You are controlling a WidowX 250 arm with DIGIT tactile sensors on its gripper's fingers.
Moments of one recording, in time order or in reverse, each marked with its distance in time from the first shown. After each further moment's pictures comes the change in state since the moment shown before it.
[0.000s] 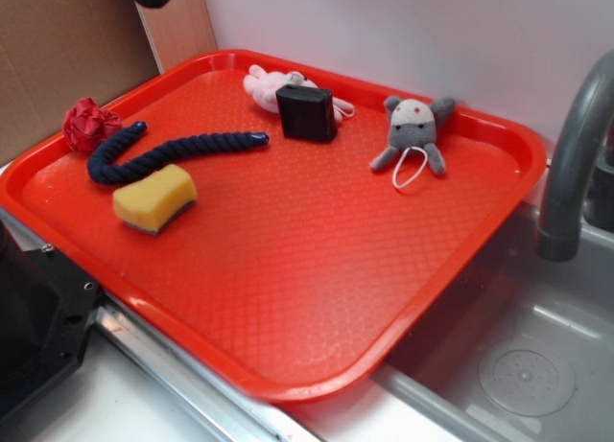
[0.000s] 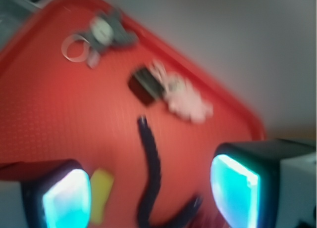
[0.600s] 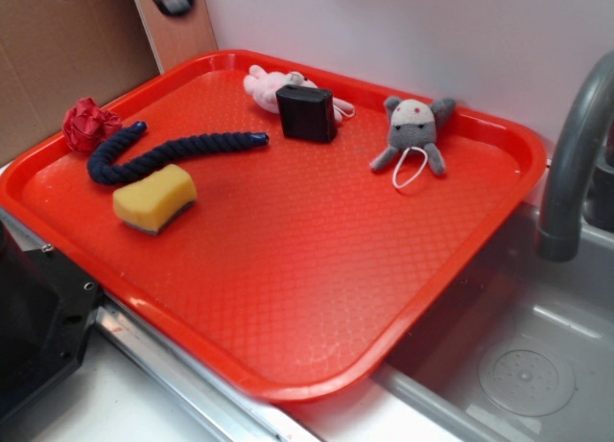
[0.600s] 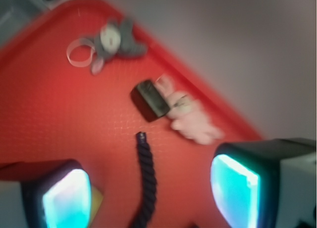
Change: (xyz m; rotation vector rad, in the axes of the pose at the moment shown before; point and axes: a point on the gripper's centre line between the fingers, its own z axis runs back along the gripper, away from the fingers) arm 0.006 0.009 -0.064 -0.120 0.080 -0.038
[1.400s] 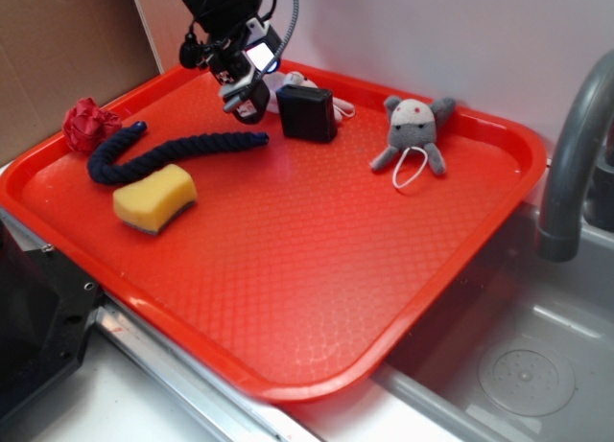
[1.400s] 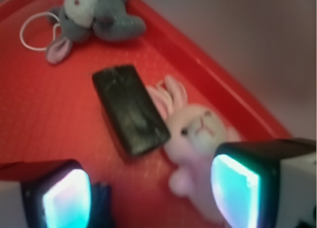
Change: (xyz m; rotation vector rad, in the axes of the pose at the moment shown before) arm 0.009 0.030 -0.076 -0.022 -0.297 -0.135
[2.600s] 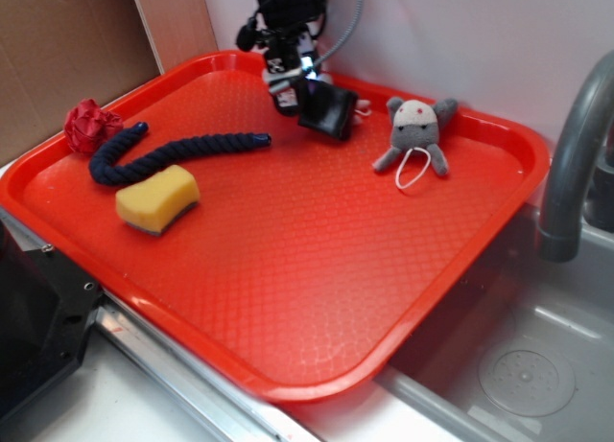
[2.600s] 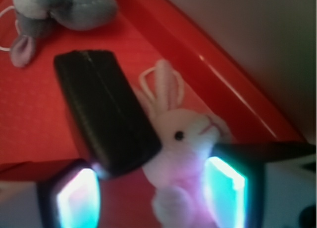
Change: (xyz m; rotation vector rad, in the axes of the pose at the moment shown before) arm 0.064 -0.030 -0.051 -0.312 0.234 -0.135
